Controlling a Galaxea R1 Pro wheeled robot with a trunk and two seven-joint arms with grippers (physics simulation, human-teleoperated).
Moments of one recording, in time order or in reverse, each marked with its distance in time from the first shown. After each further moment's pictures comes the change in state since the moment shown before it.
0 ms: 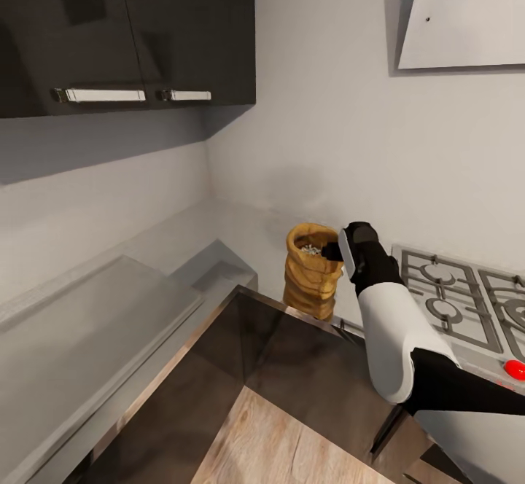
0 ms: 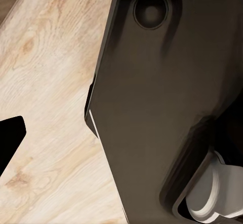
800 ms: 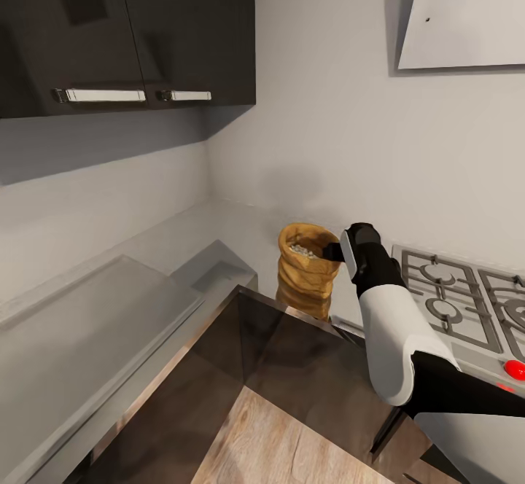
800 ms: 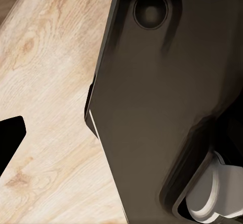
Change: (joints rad) left arm 0.000 0.000 0.000 0.000 0.000 0.000 0.000; right arm 0.011 0.000 -0.014 -0.022 -0.005 0.001 0.008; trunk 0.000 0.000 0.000
